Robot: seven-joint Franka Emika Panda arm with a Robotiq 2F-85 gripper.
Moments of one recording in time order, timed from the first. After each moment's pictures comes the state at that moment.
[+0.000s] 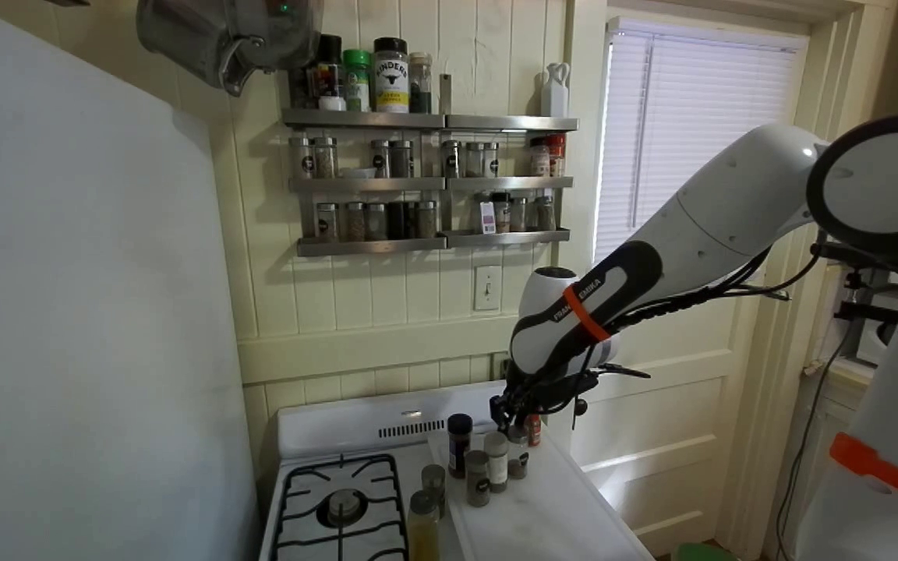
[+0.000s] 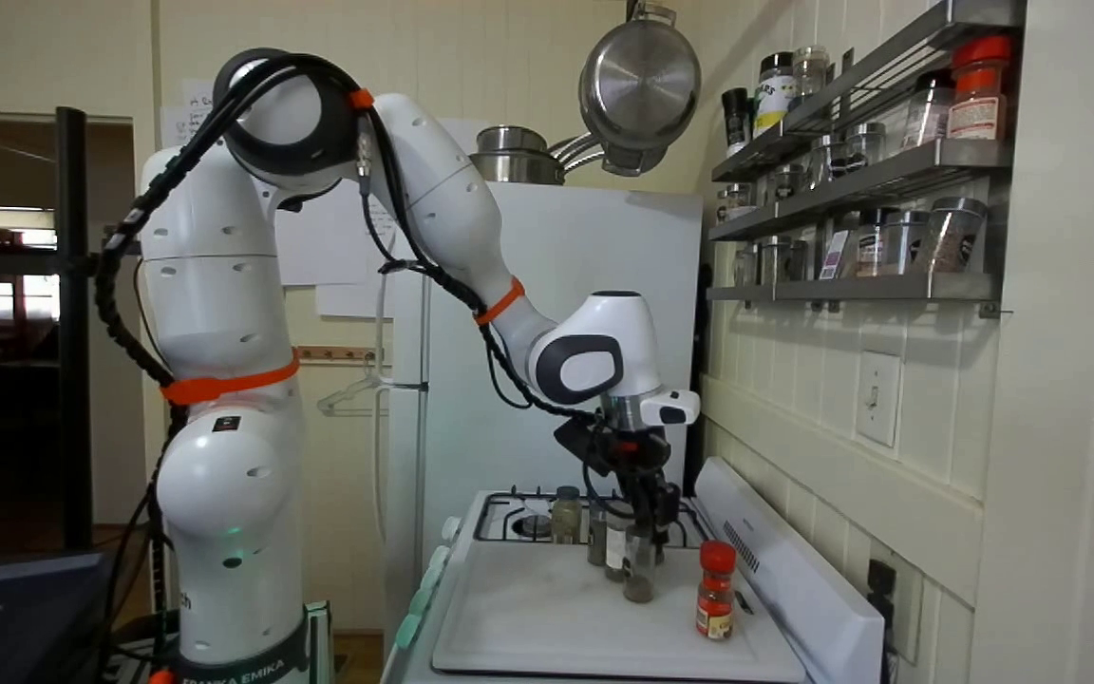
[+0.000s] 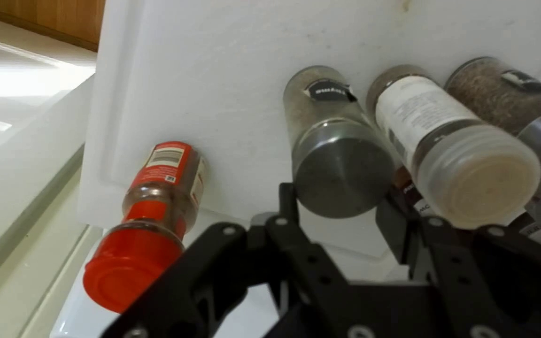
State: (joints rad) arm -0.02 -0.13 -0.05 -2.56 0.03 2.68 -0.06
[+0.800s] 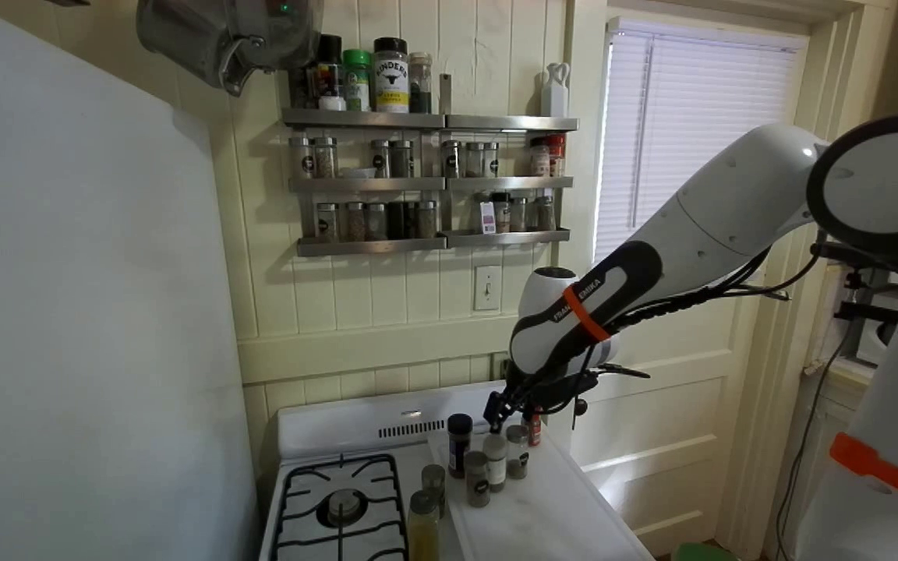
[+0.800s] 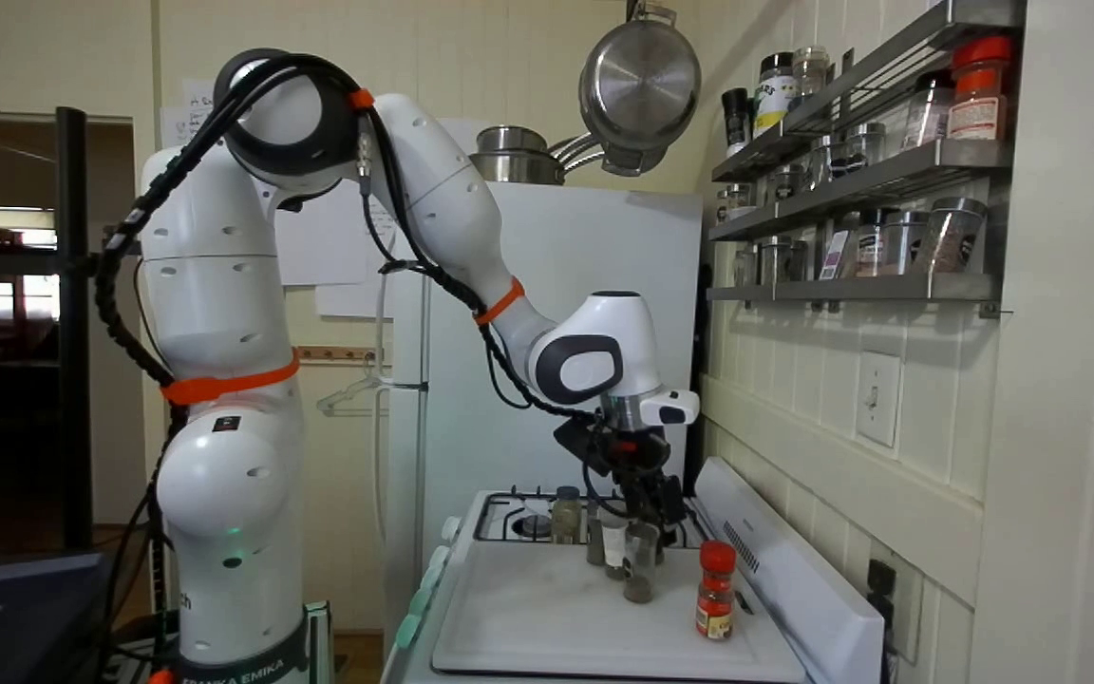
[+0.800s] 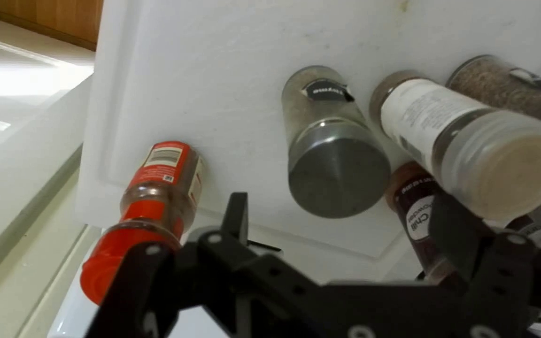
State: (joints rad) arm -0.02 -0.13 -0.05 -2.56 0.03 2.68 -0.06
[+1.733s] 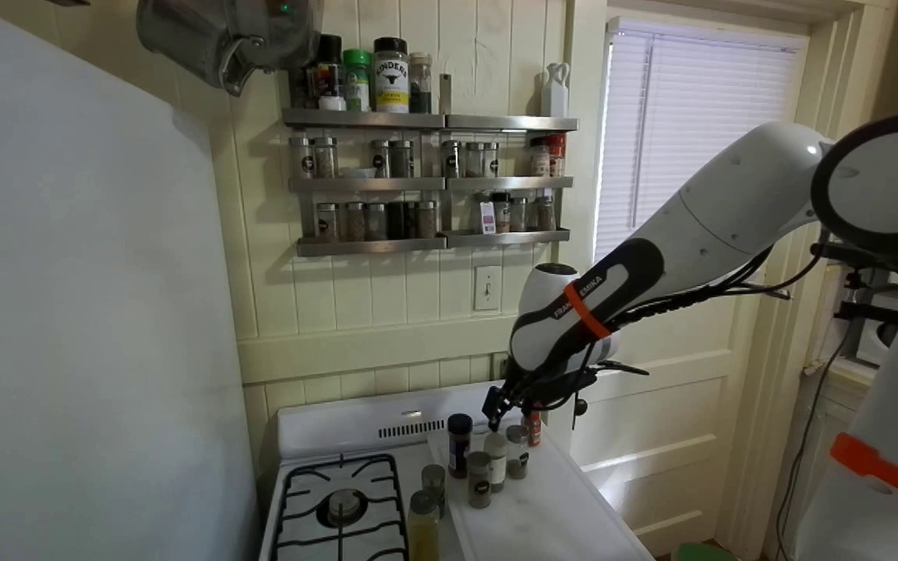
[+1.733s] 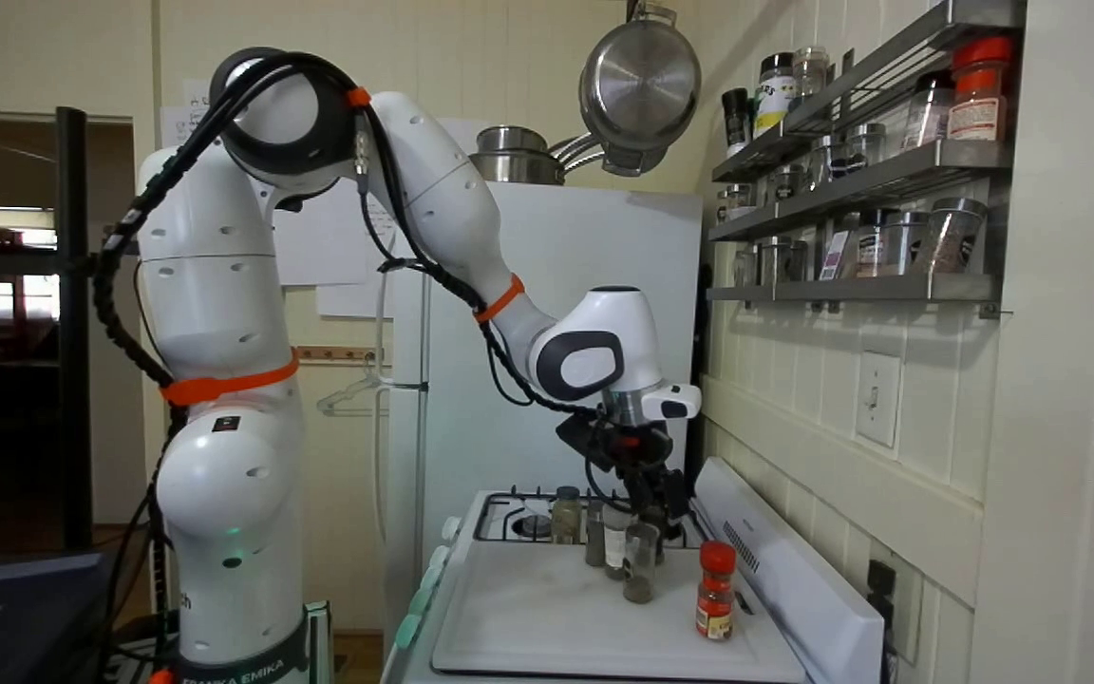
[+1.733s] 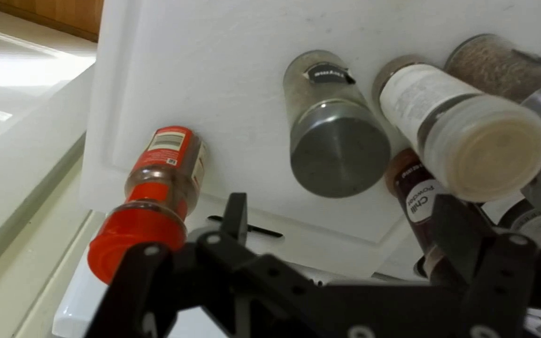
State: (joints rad) arm -0.02 -0.14 -0.05 -2.56 0.03 2.69 -0.06
